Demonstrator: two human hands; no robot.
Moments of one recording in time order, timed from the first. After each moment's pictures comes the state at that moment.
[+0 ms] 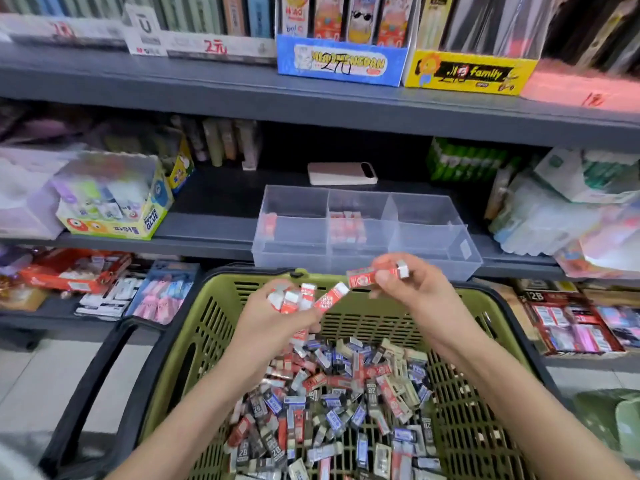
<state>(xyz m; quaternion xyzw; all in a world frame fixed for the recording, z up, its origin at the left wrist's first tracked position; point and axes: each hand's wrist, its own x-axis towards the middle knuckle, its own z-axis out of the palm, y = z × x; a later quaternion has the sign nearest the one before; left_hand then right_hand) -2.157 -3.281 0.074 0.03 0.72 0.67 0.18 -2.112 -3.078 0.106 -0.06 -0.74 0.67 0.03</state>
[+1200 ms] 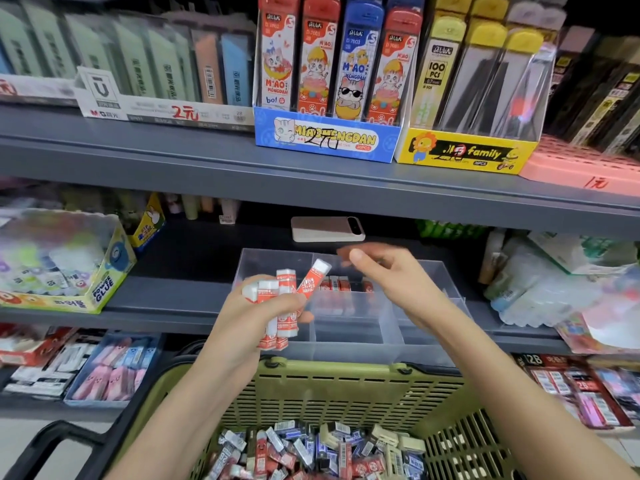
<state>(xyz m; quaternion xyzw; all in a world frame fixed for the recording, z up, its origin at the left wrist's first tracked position) -2.250 -3.248 0.114 0.01 0.61 0.76 0.20 -2.246 -3.038 0.135 0.00 -0.85 0.52 0.06</state>
